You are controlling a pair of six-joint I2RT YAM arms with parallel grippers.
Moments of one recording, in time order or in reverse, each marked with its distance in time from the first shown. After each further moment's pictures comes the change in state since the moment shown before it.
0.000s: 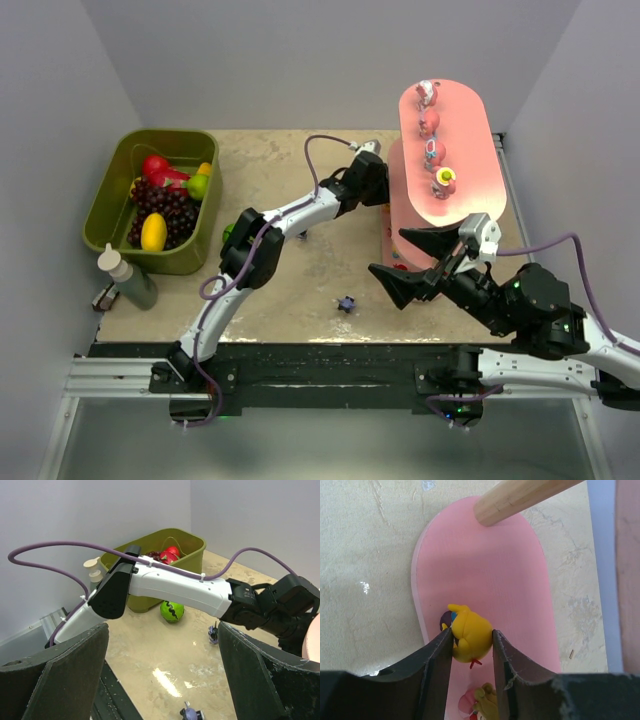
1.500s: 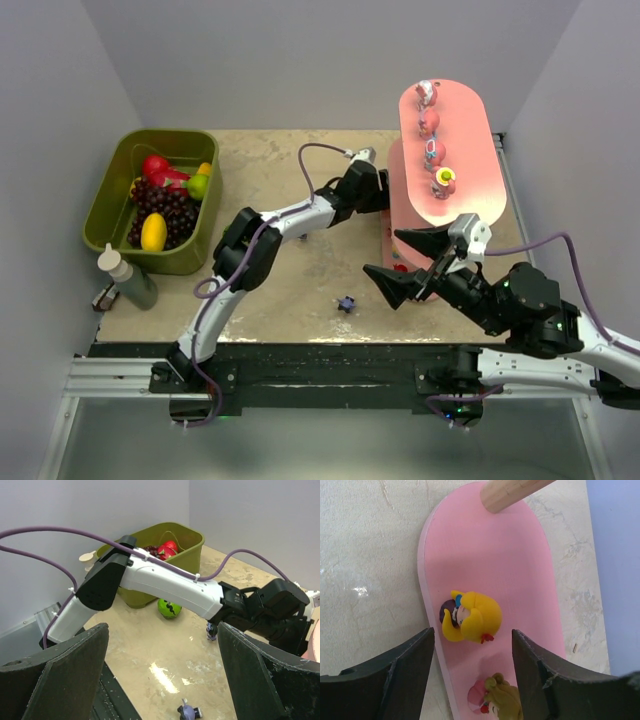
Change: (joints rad) left arm -0.001 -0.065 -0.193 0.163 0.010 -0.012; right arm 0.000 0.022 -0.006 -0.001 0.005 -0.007
